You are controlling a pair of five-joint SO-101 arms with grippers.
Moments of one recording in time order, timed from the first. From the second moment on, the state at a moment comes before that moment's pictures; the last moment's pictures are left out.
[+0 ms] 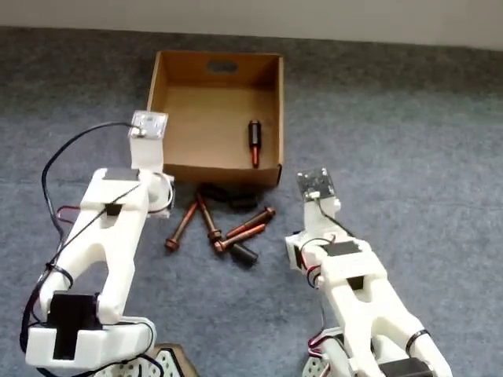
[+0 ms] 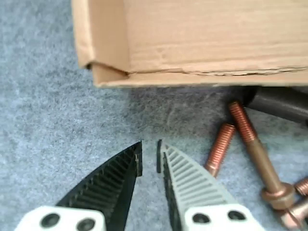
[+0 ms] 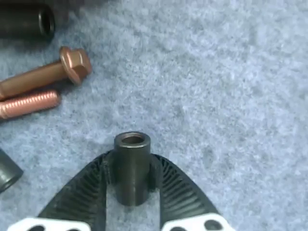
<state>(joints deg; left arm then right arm) -4.4 -9.2 37.8 52.9 -2.1 -17.1 -30.0 71.9 29.1 3.5</state>
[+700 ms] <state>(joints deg) -0.9 -9.0 32.7 65.5 -15.3 -17.1 -30.2 72.3 28.8 3.5</state>
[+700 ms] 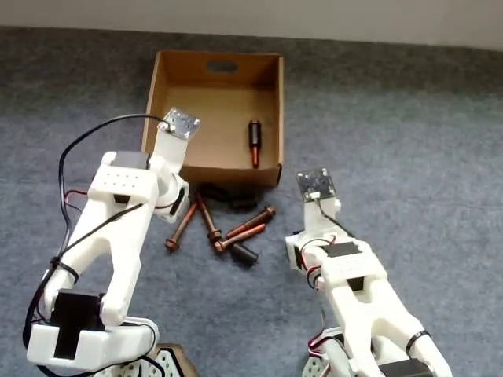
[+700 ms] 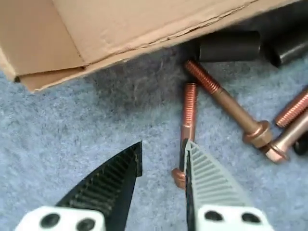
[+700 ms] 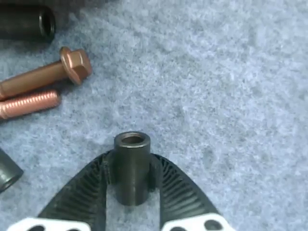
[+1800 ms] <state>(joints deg) 0.5 -0.6 30.6 74.6 -26.9 -17.1 -30.3 72.7 28.8 3.5</state>
